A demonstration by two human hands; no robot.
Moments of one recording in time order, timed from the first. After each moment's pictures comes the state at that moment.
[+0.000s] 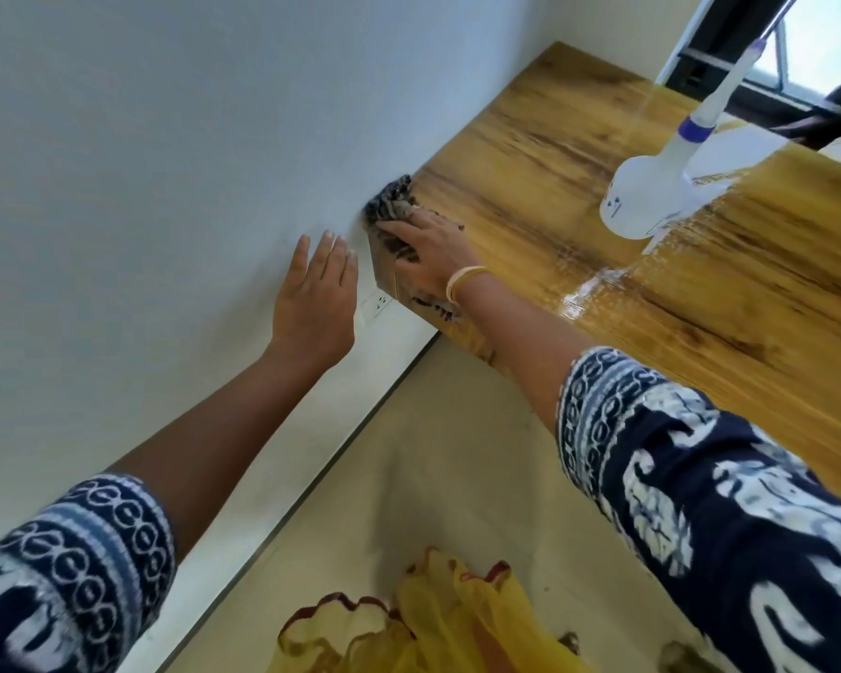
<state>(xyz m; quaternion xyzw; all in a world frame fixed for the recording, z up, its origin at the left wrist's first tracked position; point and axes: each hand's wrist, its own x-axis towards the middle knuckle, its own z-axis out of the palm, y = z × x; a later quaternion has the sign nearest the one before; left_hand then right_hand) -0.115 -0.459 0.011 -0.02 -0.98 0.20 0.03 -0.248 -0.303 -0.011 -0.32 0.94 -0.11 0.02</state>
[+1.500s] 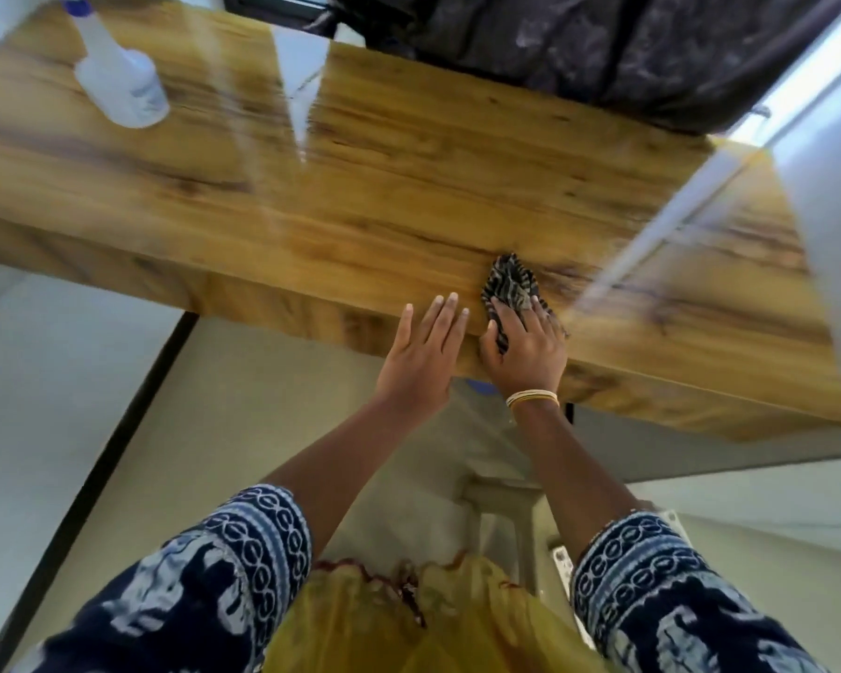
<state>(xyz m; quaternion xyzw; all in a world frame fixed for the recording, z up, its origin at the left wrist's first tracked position) 0.143 0.180 -0.036 -0.35 -0.93 -0.01 0.06 0.164 0.349 -0.056 0.13 0.95 -0.08 -0.28</state>
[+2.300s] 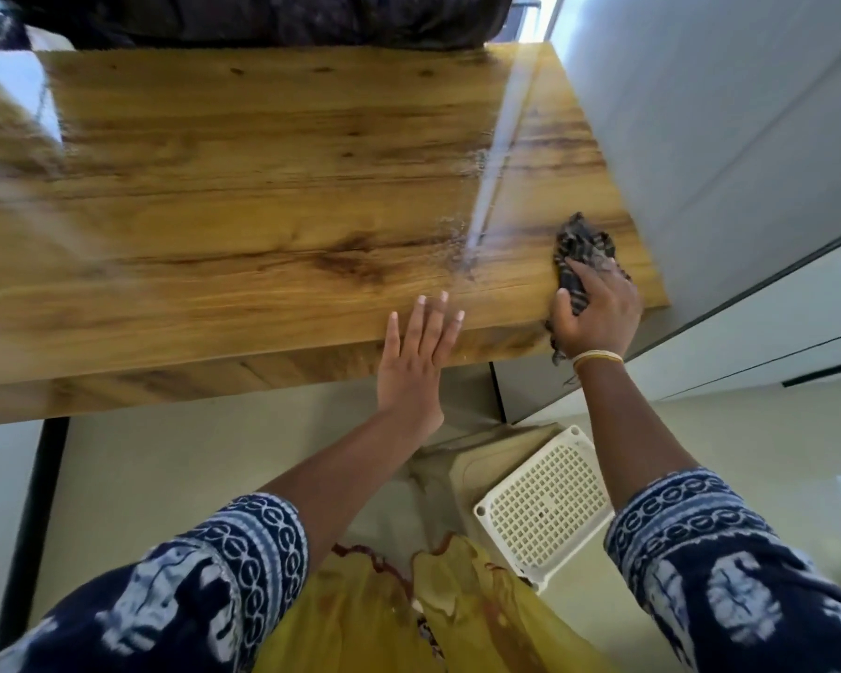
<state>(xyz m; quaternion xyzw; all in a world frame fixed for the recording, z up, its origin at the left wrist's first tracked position) 0.226 0.382 -0.042 -0.43 -0.90 0.11 0.01 0.306 0.623 -0.045 0.37 0.88 -0.08 -0.27</state>
